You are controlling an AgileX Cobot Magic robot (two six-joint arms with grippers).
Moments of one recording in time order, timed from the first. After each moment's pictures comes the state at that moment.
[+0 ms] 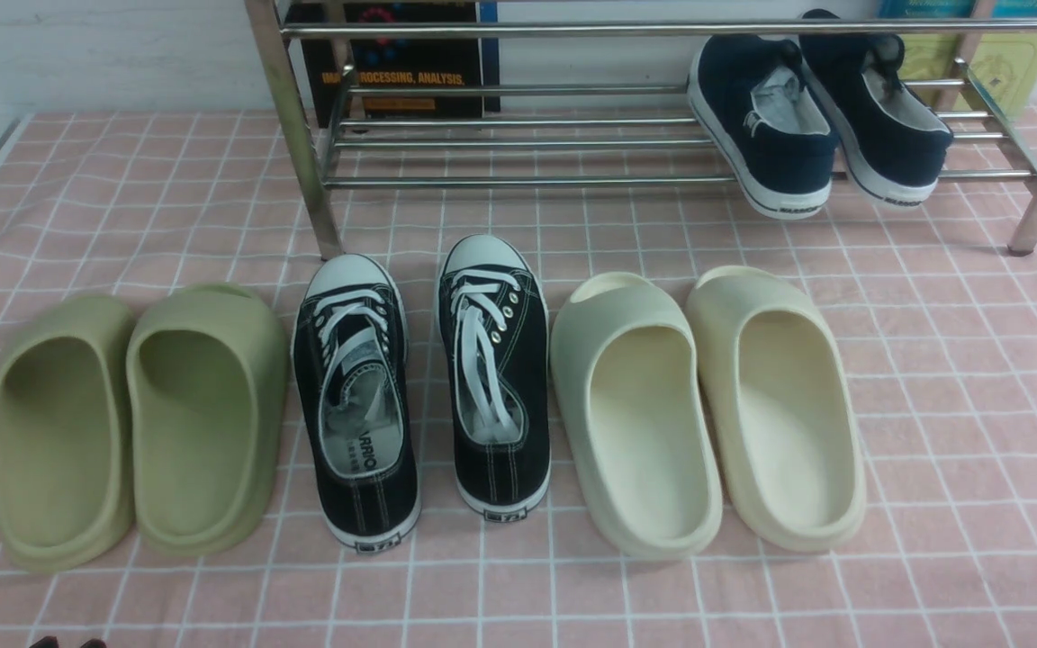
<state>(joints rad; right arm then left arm) -0.06 -0.01 0.02 0.12 0.37 -0.15 -0.14 -0.01 0.02 -0.07 0.39 0.02</state>
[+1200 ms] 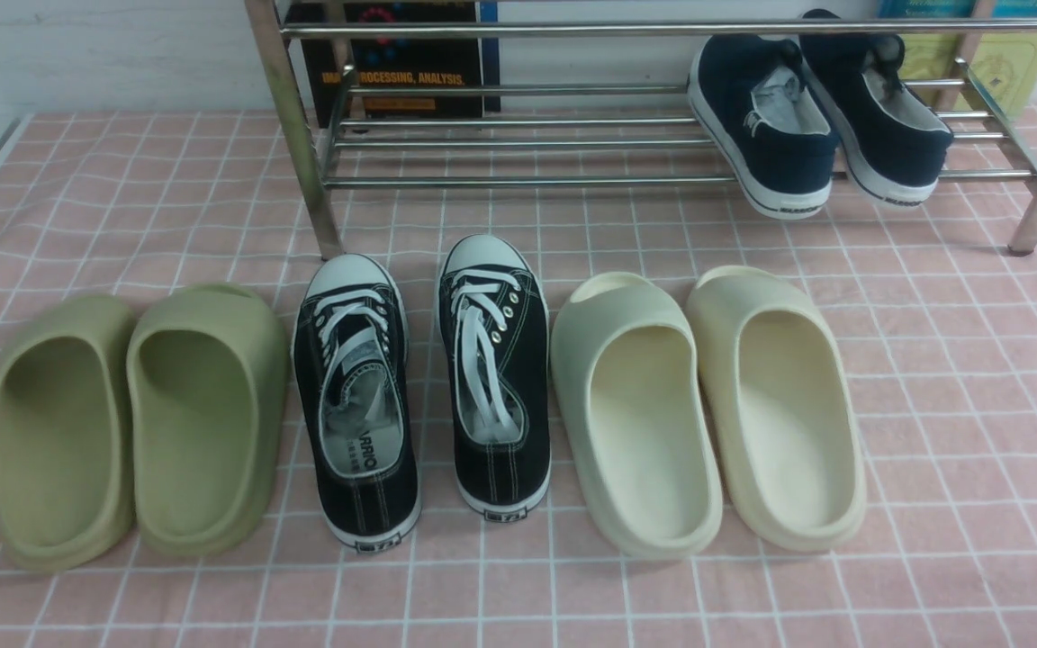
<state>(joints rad) -0.06 -0.01 0.02 0.12 0.37 -0.15 -0.14 -0.01 0.03 0.04 -0.49 0.02</state>
